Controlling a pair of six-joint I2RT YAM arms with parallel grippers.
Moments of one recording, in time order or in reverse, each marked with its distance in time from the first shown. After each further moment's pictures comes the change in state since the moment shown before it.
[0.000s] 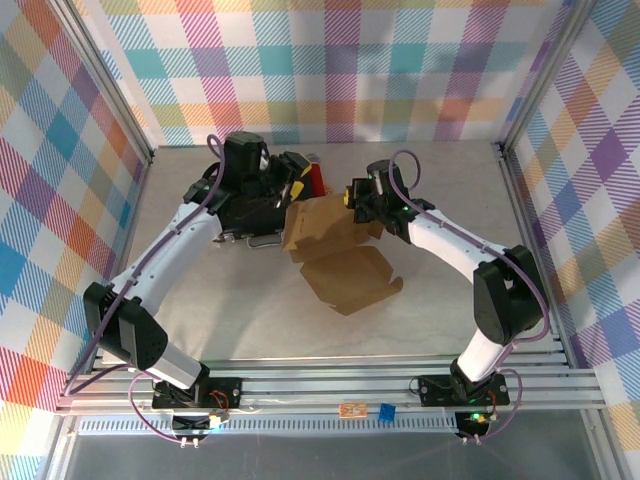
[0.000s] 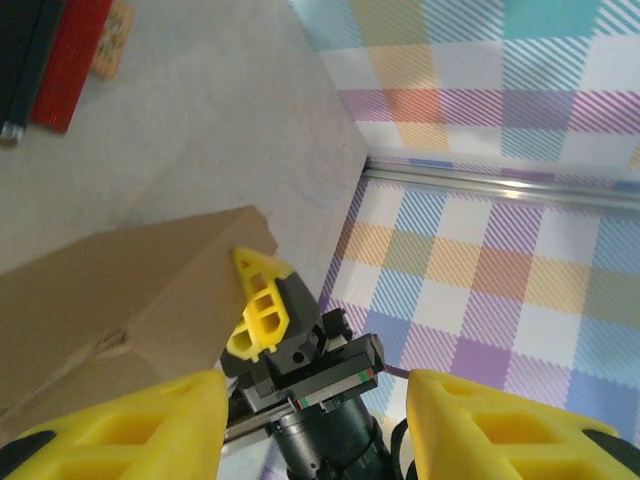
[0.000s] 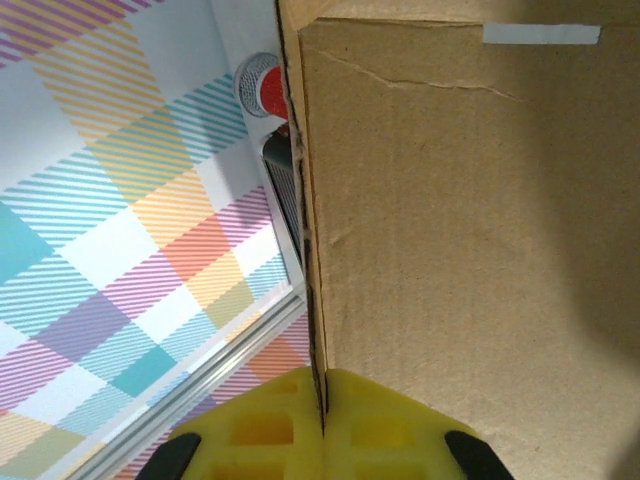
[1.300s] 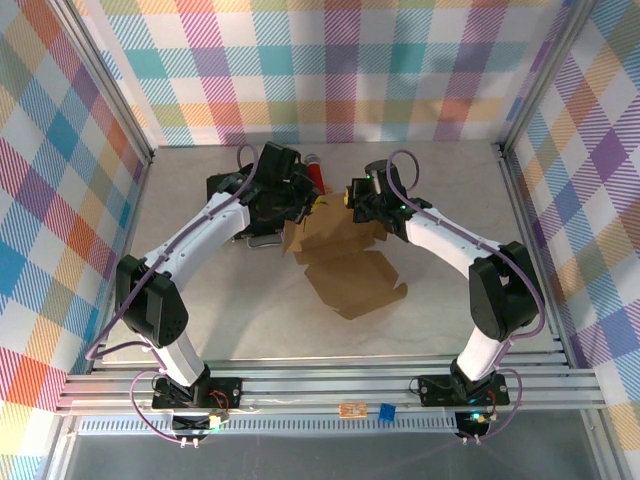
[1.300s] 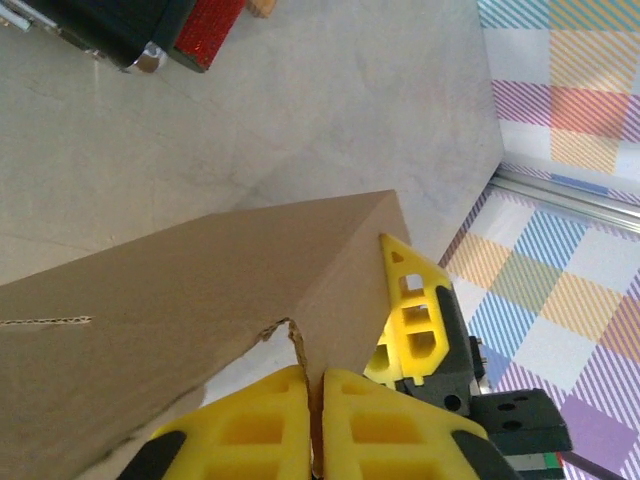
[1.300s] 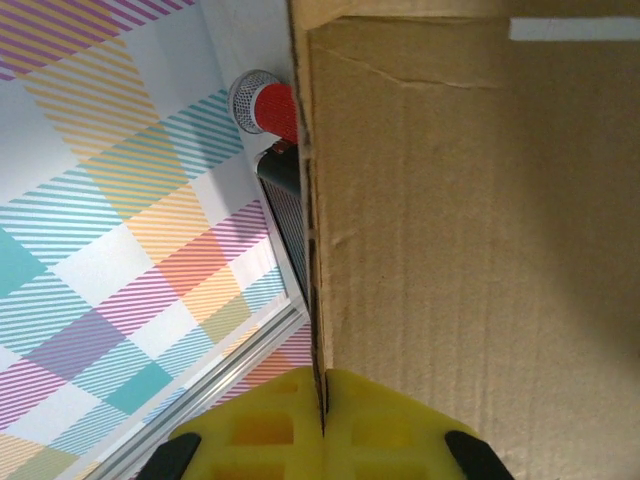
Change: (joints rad) left arm -0.077 0.170 0.090 -0.175 -0.084 -0.072; right arm 0.000 0.029 0.012 0.002 0.008 0.000
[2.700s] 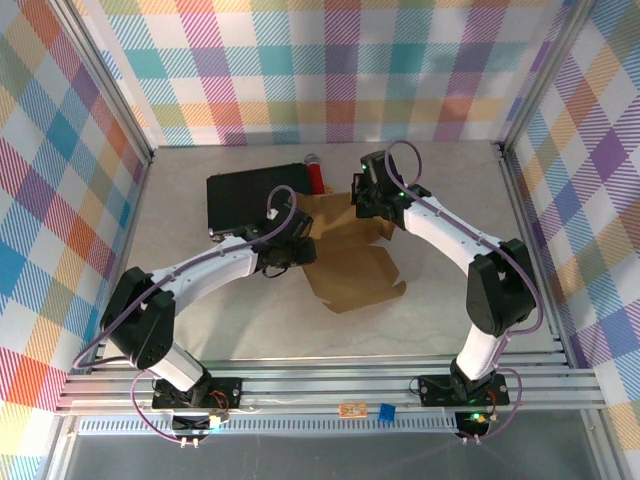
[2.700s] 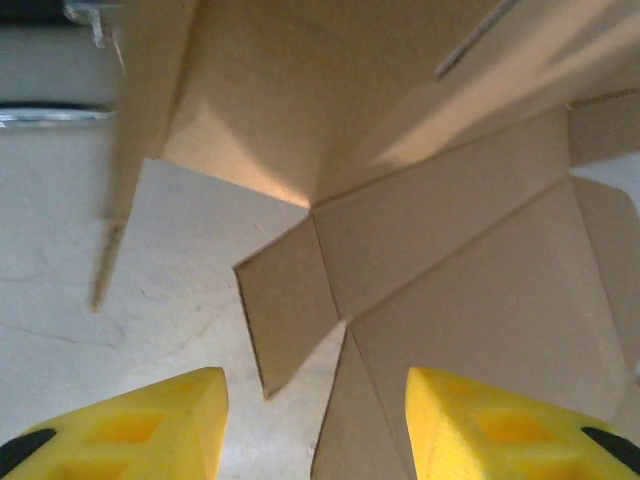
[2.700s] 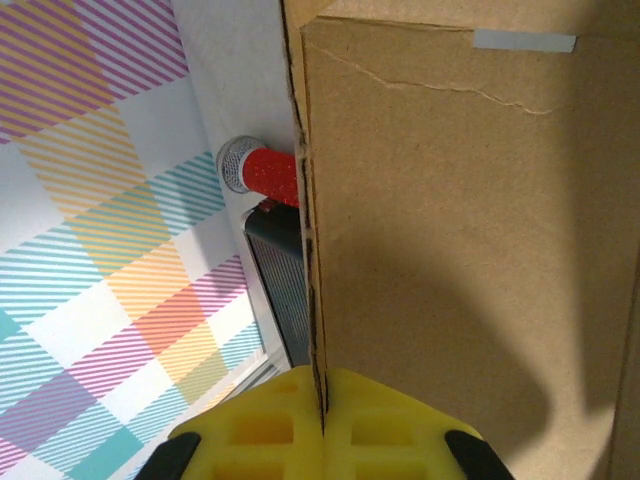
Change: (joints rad) left arm -0.153 -0.121 -0.452 0.079 -0.349 0.697; right arm 0.005 0.037 0.148 -0.238 0.105 -0.023
